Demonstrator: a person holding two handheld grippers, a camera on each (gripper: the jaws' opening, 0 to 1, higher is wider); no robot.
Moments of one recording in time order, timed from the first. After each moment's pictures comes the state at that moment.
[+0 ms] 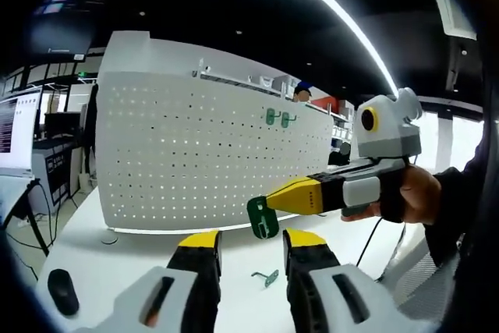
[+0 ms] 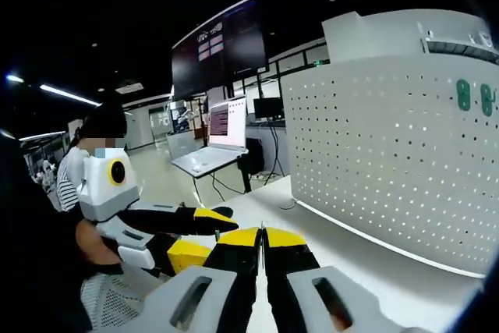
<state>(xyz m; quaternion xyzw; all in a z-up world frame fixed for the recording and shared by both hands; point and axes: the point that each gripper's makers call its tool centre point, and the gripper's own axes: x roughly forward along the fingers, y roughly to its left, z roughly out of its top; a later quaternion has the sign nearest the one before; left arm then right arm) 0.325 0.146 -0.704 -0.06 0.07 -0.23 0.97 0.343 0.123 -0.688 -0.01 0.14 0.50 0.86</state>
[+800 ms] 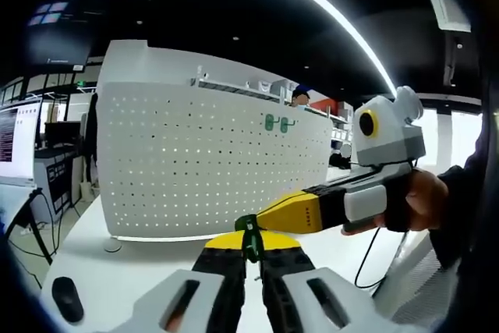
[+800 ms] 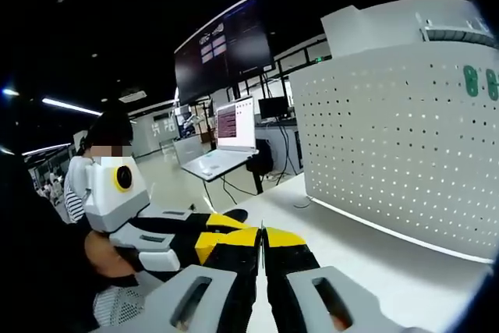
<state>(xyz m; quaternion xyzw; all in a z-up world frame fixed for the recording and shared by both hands) 0.324 0.146 -0.699 -0.05 0.05 -0.23 0.97 0.327 0.142 -0.690 0.02 0.15 0.51 0.85</state>
